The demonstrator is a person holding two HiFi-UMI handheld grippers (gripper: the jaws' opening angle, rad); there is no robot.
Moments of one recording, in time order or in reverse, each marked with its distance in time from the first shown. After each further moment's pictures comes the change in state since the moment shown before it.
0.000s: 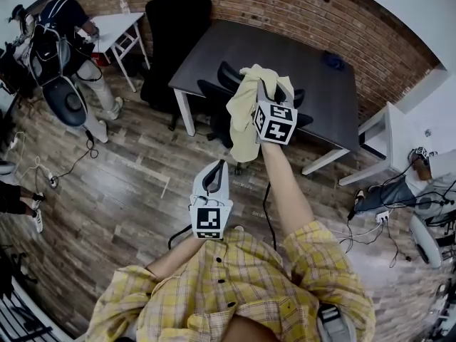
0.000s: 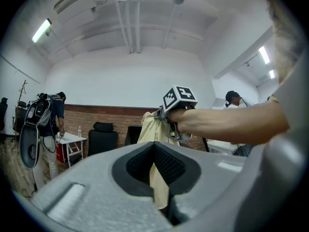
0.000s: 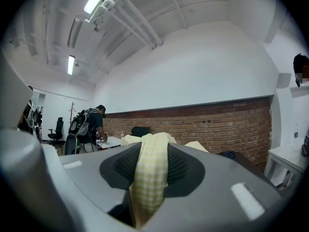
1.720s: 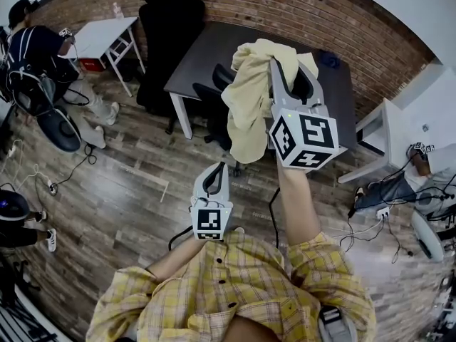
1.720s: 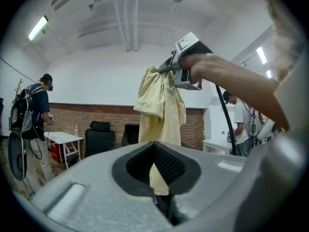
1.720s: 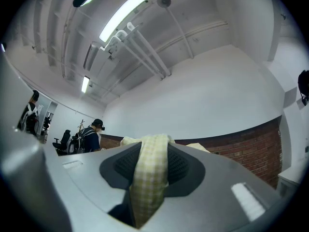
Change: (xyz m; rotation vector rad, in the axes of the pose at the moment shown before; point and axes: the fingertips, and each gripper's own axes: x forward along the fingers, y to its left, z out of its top) left arm 0.007 -0.005 -0.009 0.013 0.012 -0.038; right arm -0.111 0.035 0.171 -0.061 -0.305 0.093
